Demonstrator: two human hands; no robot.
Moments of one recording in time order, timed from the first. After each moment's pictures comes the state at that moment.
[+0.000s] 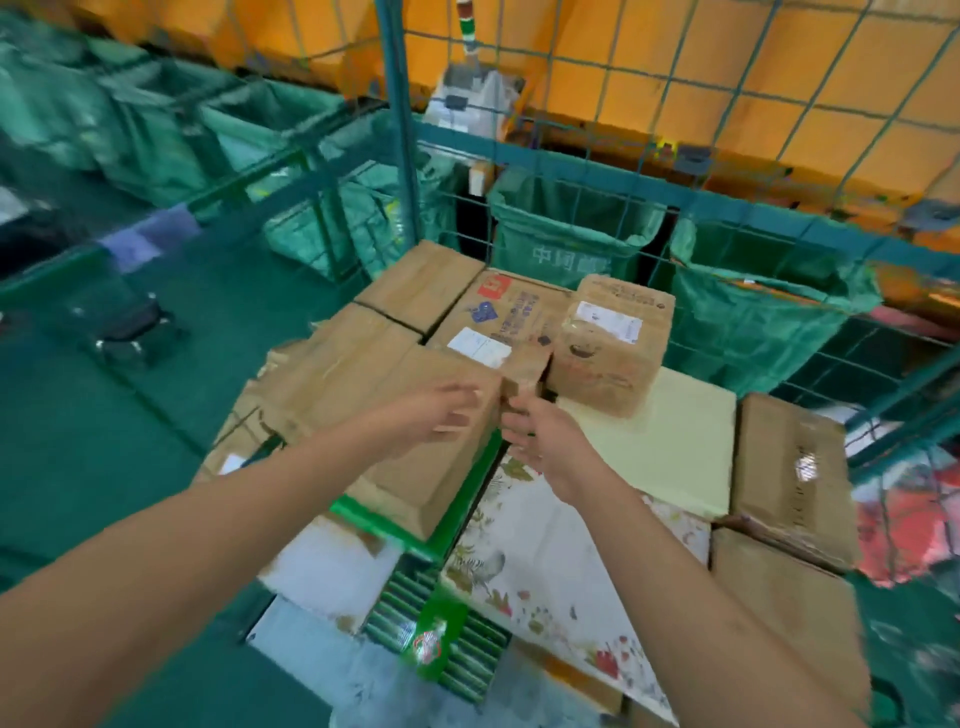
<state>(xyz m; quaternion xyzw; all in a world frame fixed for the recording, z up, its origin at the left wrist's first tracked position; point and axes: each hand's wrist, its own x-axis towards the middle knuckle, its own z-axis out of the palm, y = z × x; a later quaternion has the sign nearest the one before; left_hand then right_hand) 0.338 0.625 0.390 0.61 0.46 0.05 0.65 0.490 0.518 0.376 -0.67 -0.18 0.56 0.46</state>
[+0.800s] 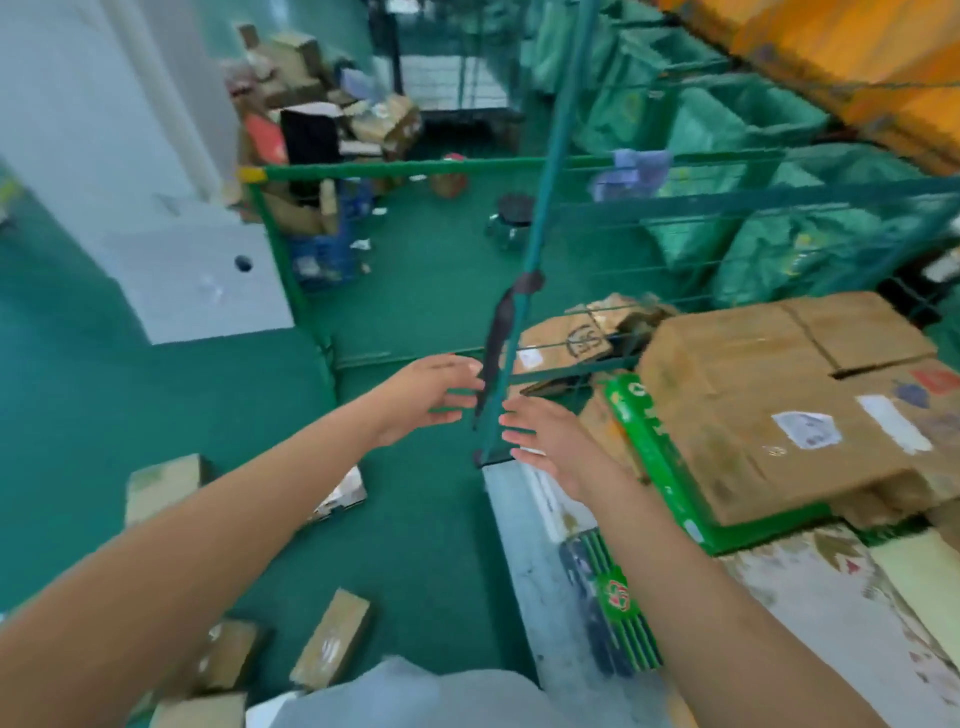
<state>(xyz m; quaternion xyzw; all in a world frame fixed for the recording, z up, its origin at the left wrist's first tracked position) -0.208 0.398 0.375 0.33 0.61 0.39 0.60 -0.006 0.433 0.360 -0.54 -0.47 0.68 0.16</state>
